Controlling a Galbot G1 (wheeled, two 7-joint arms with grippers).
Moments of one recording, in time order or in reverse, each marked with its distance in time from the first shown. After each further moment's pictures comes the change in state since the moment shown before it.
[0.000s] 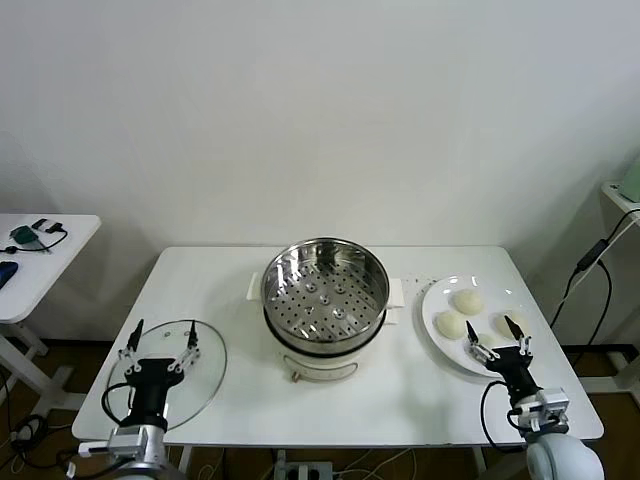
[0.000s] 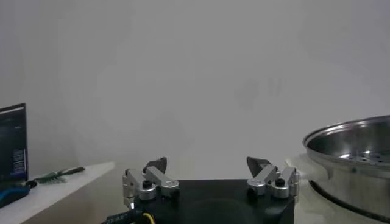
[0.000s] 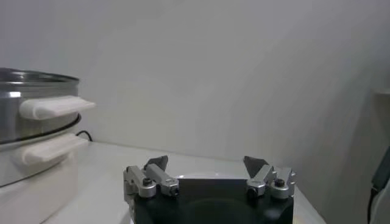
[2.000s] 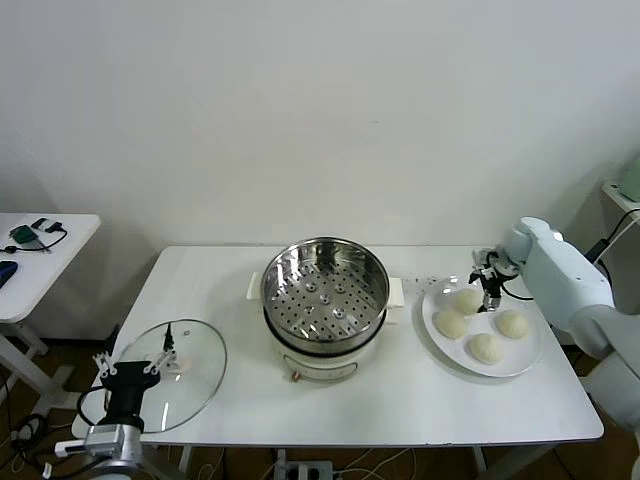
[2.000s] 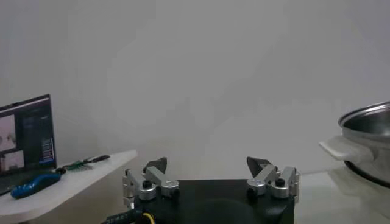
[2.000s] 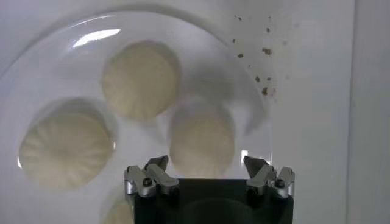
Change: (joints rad) left arm -0.008 0.051 -0.080 0.041 -0.056 0.017 -0.008; right arm 1.350 -0.001 -1.178 -1.294 -0.686 0.188 -0.802
